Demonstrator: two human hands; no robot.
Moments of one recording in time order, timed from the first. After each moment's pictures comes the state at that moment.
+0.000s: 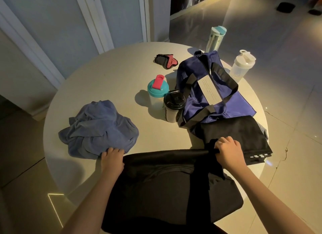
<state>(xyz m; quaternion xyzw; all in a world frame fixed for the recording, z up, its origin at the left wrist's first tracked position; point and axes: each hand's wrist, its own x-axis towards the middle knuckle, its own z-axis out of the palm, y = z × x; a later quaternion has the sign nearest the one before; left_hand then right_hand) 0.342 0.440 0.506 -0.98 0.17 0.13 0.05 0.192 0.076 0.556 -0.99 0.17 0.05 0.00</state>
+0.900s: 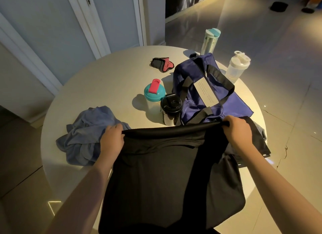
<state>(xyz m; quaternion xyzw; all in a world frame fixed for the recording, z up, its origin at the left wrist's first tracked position) 0.413 0.408 0.545 -0.97 0.18 -0.02 -0.15 0.244 0.037 0.602 -0.94 0.30 -0.10 0.13</state>
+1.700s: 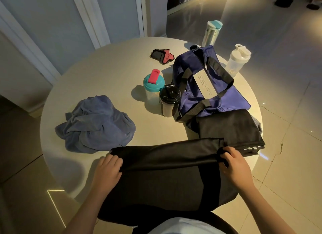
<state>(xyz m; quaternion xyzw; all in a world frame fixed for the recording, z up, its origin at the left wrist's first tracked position) 0.287 0.469 0.521 -0.94 0.35 0.03 0.00 0.113 0.070 0.527 -0.98 0.17 -0.06 0.11</state>
